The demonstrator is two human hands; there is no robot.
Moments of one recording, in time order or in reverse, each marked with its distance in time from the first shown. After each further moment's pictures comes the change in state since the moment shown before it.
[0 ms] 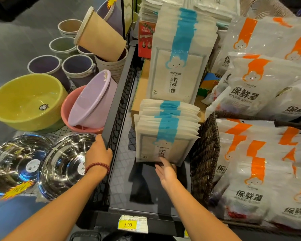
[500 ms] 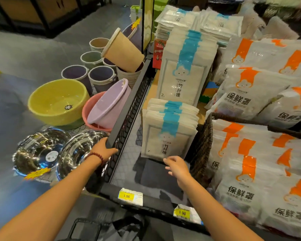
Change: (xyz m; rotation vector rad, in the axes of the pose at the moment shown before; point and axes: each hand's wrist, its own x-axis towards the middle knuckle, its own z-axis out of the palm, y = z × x) left_hand -0.034 -0.012 -0.031 -0.302 -0.287 -0.086; right_hand -0.079 -0.043 -0.040 -0.938 -0.155 -0.331
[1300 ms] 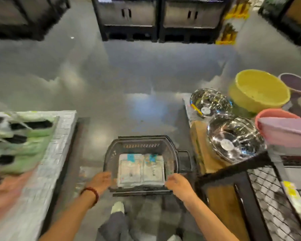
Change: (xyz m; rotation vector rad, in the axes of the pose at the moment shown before) left_hand -0.559 -0.274 0.147 -0.822 0.712 -1.045; right_hand -0.246 0.205 0.184 -1.200 -1.094 -0.453
